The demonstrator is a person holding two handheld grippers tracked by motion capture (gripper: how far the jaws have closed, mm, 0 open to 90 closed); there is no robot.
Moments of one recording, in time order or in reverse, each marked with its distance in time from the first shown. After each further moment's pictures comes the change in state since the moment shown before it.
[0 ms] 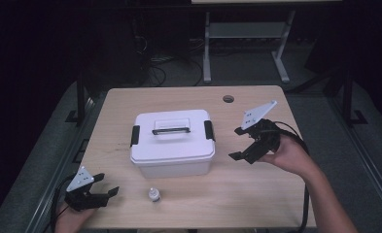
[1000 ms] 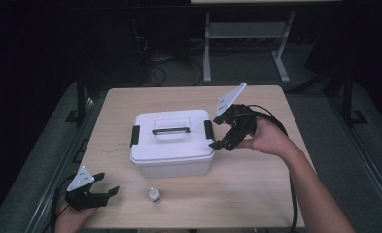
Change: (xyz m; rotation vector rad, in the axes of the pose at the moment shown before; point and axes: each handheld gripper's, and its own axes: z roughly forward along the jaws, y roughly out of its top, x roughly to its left) left arm 0.001 0.002 0.001 -0.001 0.003 0.017; right arm -0.007 0.067 0.021 0.050 0.066 -0.090
